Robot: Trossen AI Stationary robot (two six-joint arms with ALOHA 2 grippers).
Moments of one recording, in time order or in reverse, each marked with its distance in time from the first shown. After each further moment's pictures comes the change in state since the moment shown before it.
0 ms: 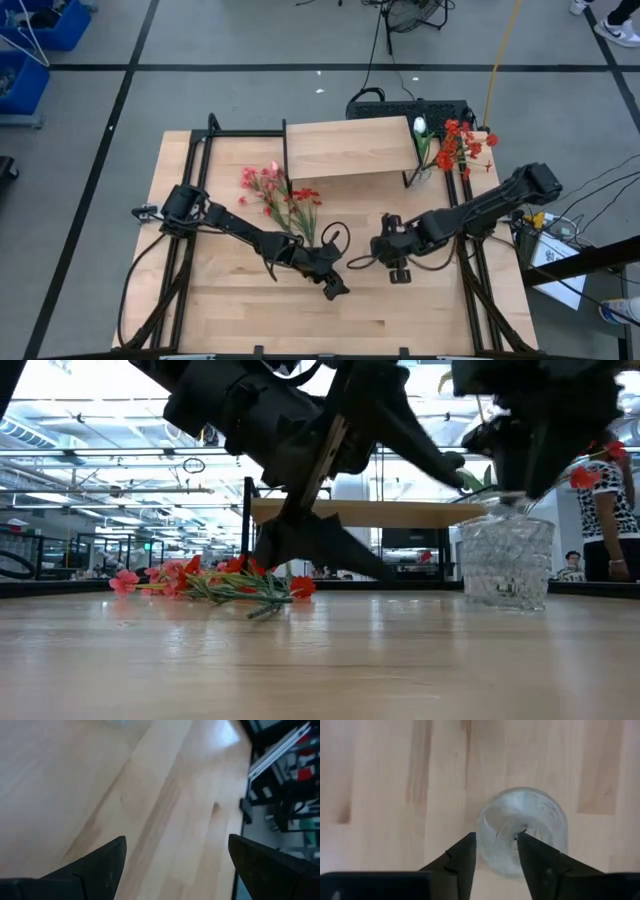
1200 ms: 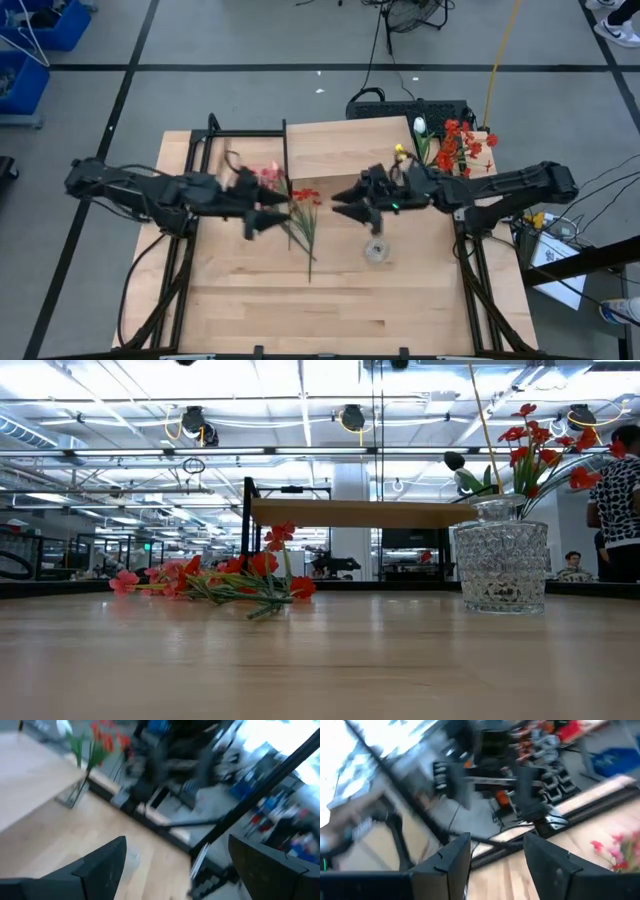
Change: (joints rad) left arm 0.076 -0.987 -0.245 -0.222 -0.297 0.331; right arm -0.295 -0.149 0.002 1.053 -0.073 0.318
